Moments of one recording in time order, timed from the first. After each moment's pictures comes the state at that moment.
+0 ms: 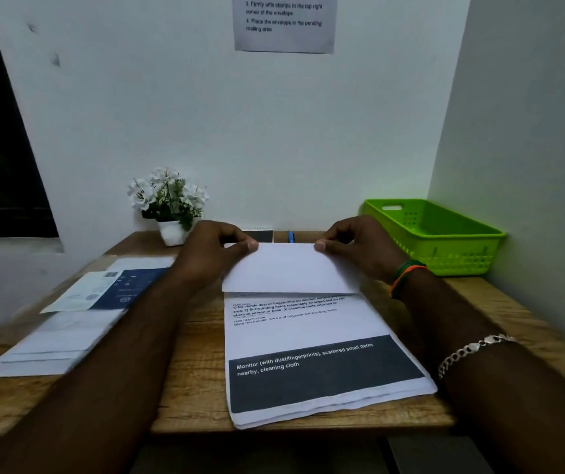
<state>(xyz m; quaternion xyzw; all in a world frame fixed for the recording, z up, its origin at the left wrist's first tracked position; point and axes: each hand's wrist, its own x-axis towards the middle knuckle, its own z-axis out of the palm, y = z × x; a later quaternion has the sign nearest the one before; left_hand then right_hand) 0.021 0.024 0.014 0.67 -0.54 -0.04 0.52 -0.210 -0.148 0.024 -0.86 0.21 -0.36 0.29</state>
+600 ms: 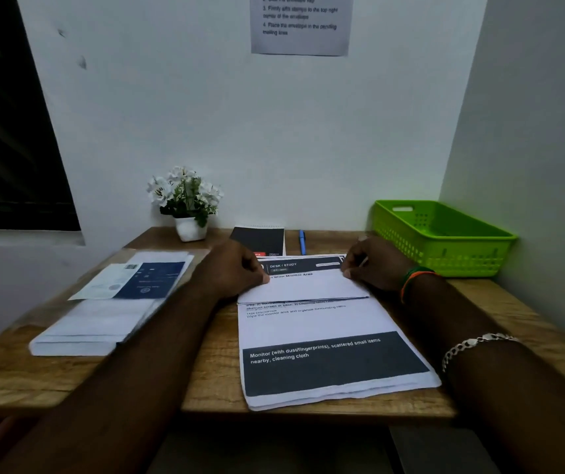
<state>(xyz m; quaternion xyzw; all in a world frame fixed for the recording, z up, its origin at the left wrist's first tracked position) 0.015 0.029 -0.009 0.77 -0.52 -0.04 0.36 -0.223 -0.161 0.005 -0.92 0.29 -0.23 0.16</state>
